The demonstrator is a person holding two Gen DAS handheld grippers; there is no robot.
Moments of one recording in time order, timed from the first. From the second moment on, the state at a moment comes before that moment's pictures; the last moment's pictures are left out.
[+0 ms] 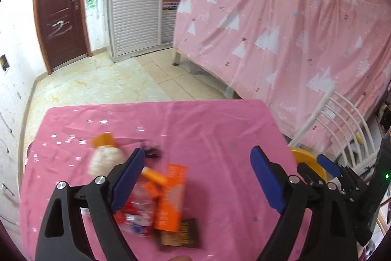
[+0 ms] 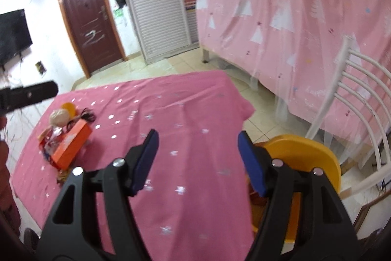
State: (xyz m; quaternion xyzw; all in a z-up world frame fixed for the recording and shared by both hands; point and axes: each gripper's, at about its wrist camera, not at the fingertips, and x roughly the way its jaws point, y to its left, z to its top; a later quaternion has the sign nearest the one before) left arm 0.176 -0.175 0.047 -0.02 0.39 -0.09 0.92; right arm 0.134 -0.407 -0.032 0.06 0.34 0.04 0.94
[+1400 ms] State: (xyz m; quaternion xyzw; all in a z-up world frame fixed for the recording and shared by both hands) left arm 0.237 -0.053 -0.037 -0.12 0.50 -0.09 0.85; right arm 0.179 -0.223 -0.043 -0.02 0.43 0.17 0.89
